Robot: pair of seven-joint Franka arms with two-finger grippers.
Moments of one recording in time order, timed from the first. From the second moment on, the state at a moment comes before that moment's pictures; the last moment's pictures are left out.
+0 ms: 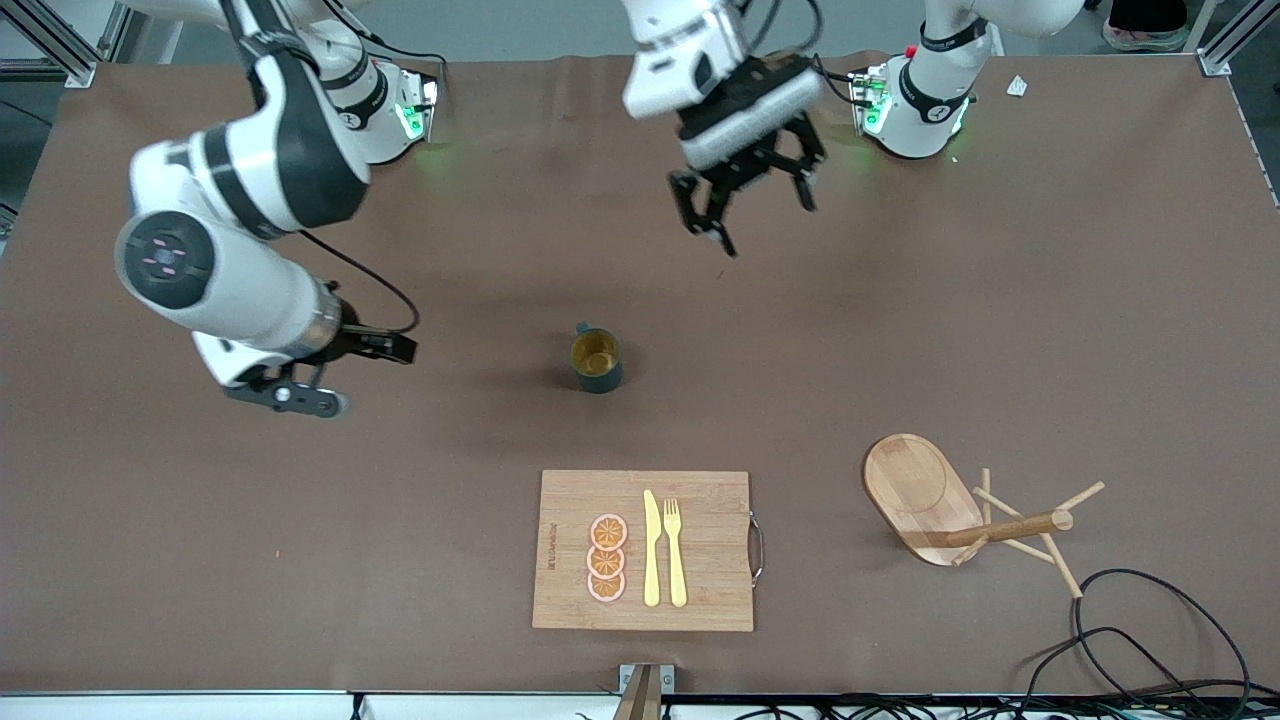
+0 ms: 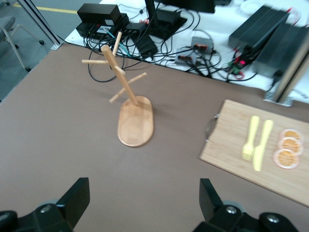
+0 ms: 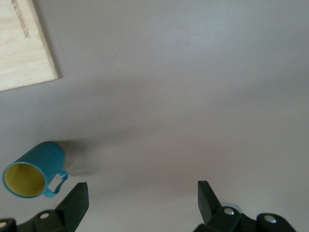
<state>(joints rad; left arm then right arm) -0.63 0.22 -0.30 -1.43 0.72 1.57 -1.32 0.31 0.31 0.02 -1.58 0.05 1.72 0.53</state>
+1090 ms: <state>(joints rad) 0.09 0.21 -0.30 -1.34 0.17 1.63 -0.48 0.60 0.59 0.02 -1.59 0.15 2.04 0.70</state>
